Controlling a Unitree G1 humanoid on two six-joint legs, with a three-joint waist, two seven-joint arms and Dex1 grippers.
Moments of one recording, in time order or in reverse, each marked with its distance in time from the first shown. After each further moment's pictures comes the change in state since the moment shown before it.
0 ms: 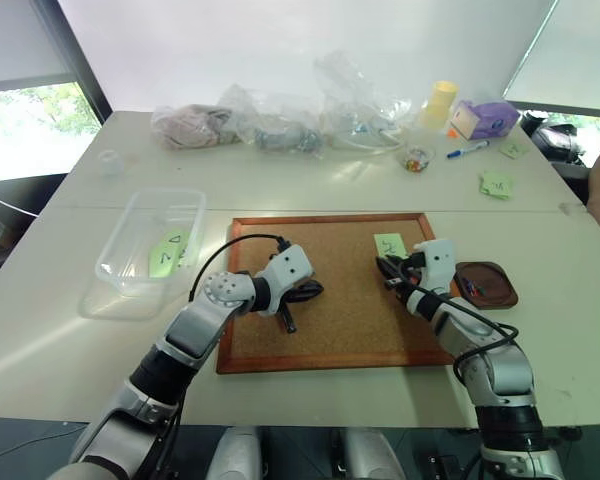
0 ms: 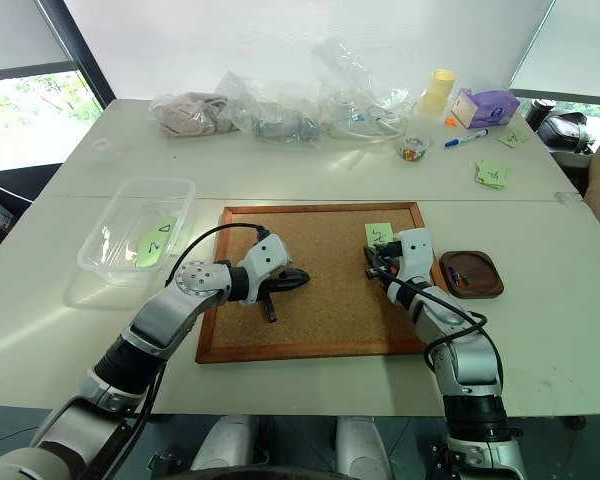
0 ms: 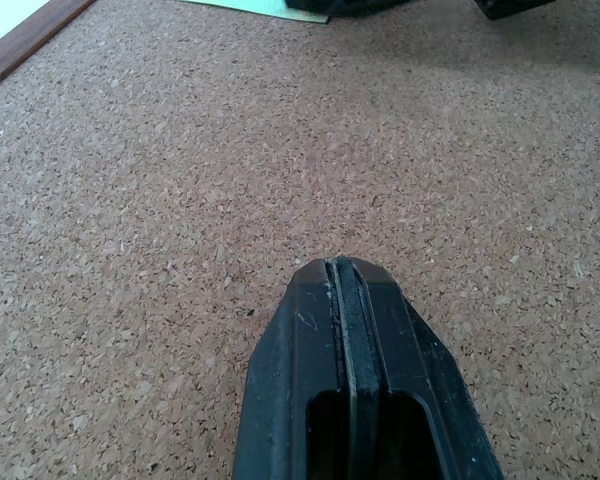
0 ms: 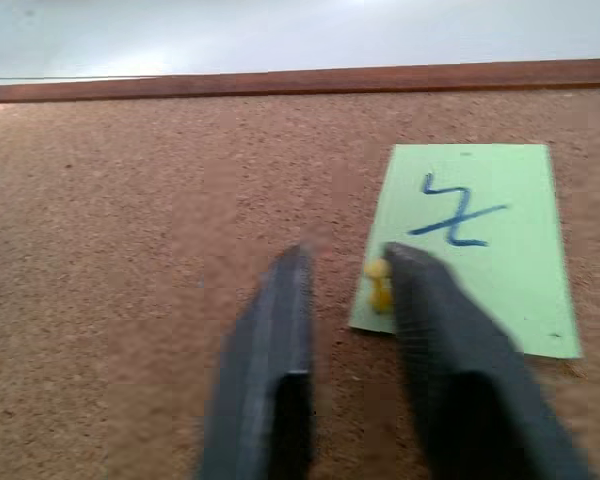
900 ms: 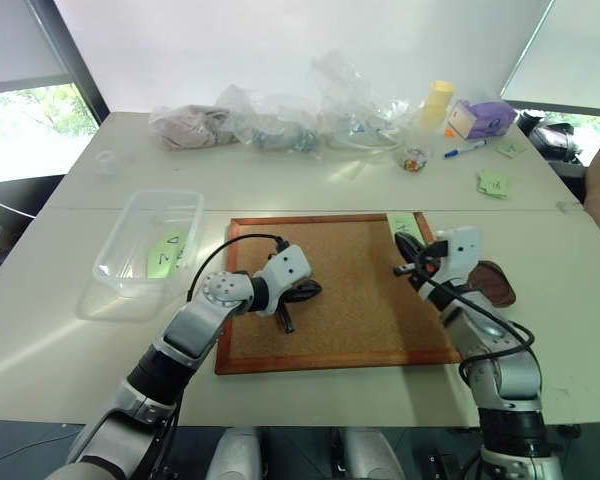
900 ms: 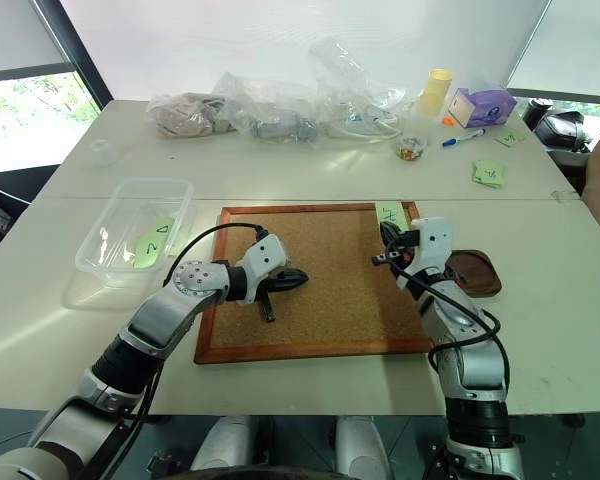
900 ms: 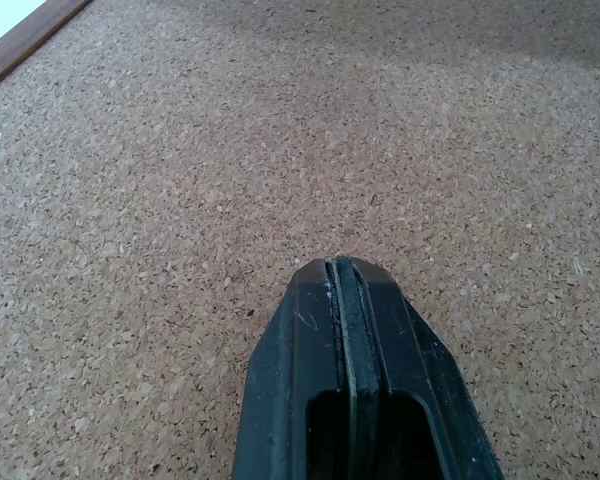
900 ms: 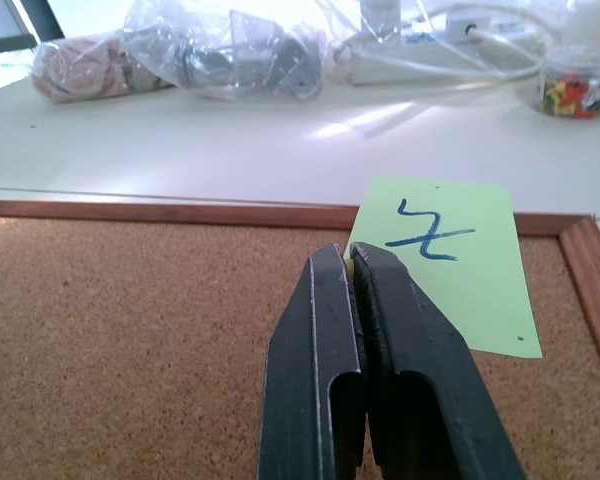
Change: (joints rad) left arm 0.000 0.010 0.001 -0.004 -0.003 0.010 -0.005; right arm 0.013 0.026 -0.048 -0.081 -0.011 -0.150 -0.016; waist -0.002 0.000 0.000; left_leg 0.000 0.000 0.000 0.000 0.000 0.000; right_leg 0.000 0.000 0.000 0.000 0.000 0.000
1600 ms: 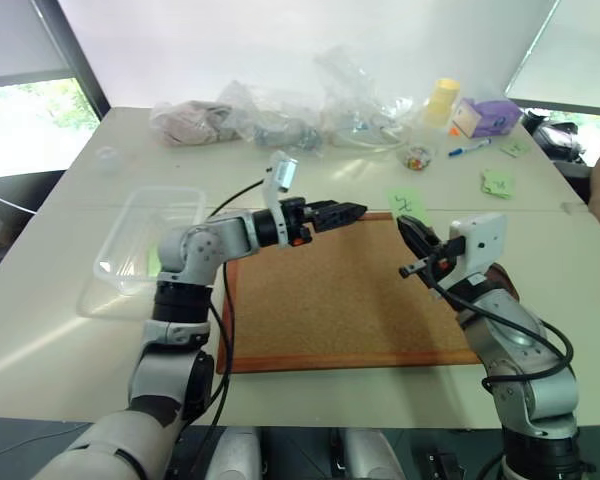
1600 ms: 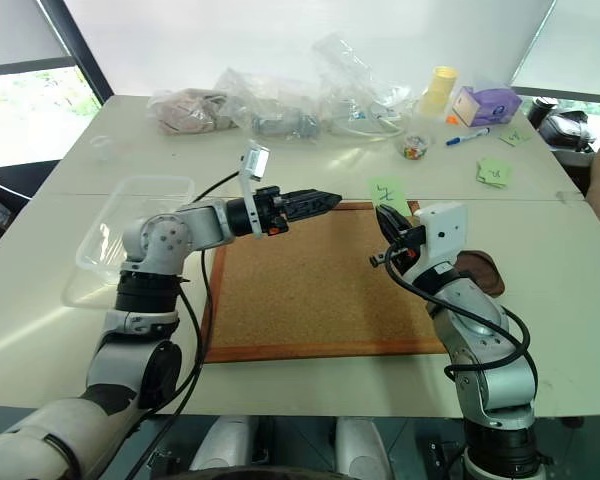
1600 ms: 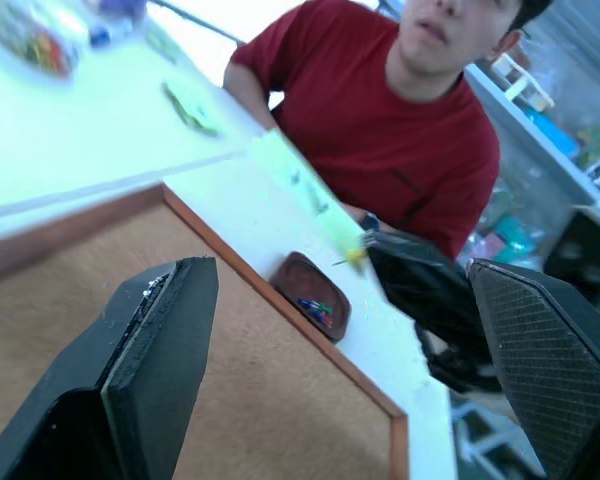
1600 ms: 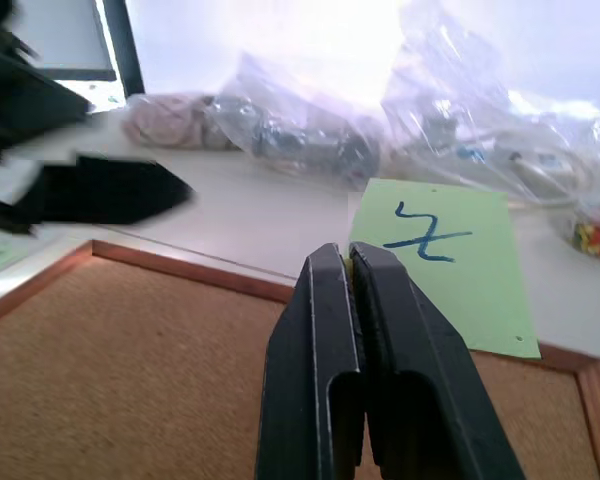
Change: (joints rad) left arm -0.408 -0.295 0.511 0.329 -0.620 0.542 0.125; right arm 0.059 -0.075 0.006 -0.355 0.031 0.116 -0.004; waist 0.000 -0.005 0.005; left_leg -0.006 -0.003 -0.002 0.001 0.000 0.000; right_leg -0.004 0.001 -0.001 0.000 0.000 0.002
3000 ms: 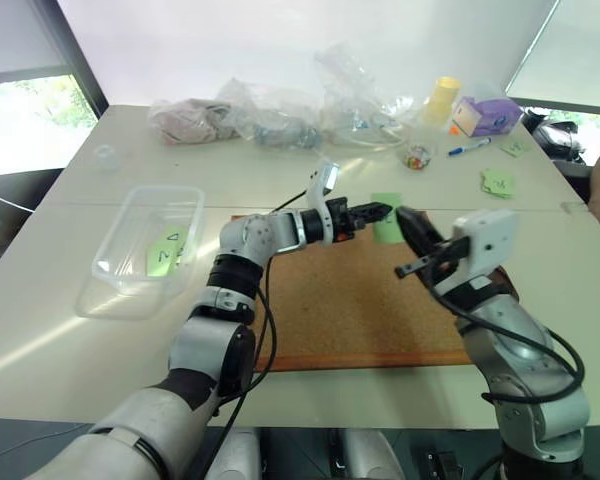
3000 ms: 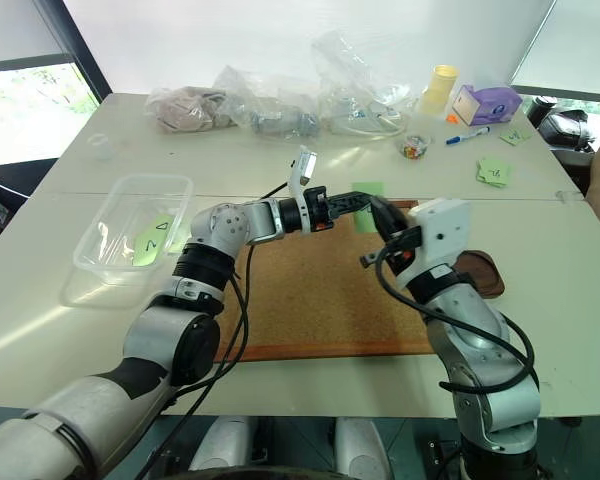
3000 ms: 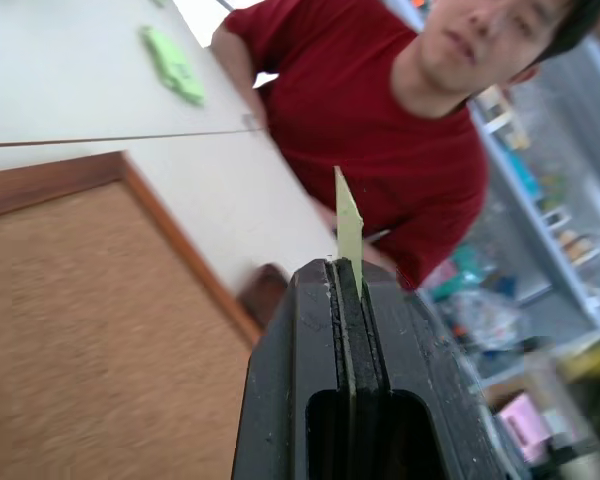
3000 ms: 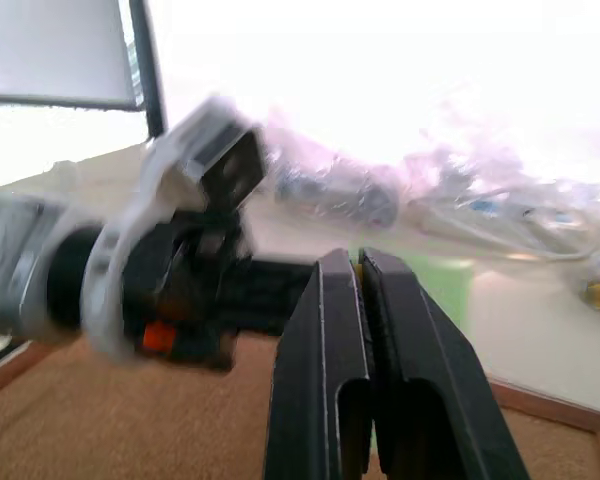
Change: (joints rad) left arm -0.151 -0.130 0.017 0.426 0.107 -0.197 -0.033; right arm 0.018 0.077 -0.043 -0.209 0.052 0.072 -0.142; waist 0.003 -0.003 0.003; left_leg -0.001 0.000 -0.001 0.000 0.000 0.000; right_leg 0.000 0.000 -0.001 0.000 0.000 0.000
